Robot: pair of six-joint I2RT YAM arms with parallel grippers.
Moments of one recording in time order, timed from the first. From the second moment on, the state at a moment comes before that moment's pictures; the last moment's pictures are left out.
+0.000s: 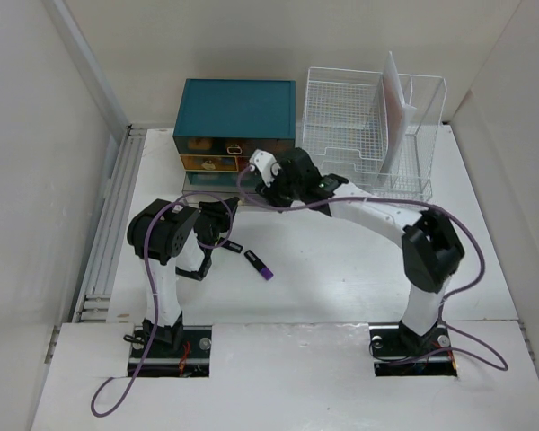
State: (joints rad) left arm -0.30 2.03 0.37 1.46 -0.10 -1.47; right arm 0.74 1.88 1.50 -0.26 -0.10 -0.33
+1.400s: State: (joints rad) left arm -0.30 2.04 0.37 1.47 -0.09 -1.47; right arm 1.07 1.90 1.09 0.05 0.07 0.11
